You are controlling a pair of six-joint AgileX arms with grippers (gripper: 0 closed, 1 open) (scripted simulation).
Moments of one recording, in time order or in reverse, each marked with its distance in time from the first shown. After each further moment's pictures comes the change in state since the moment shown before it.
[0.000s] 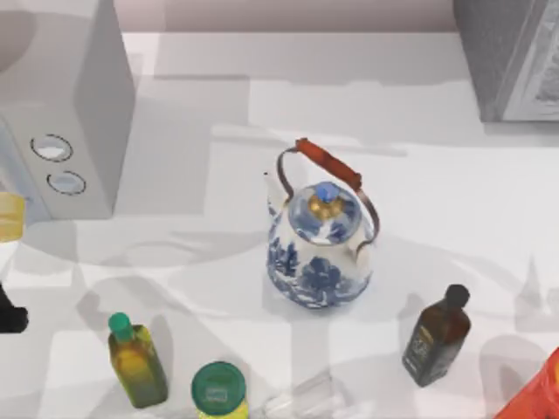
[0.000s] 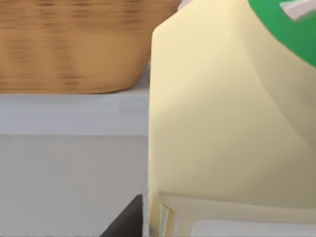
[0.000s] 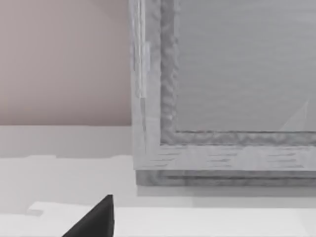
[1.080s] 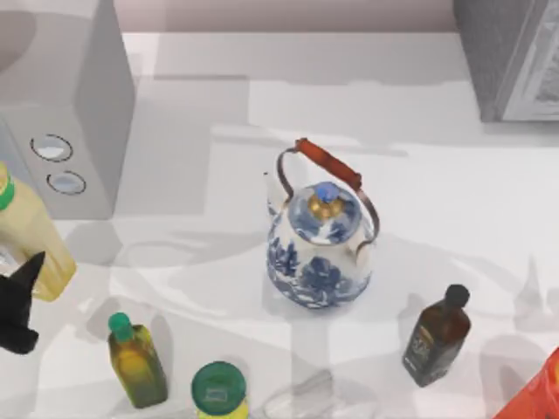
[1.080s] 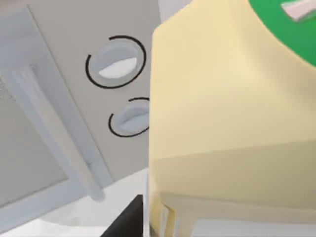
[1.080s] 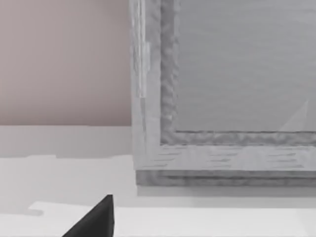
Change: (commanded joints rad) left arm 0.116 0.511 0.361 -0.364 0.405 0.390; right arm 0.000 0.000 0.000 0.000 0.000 0.000
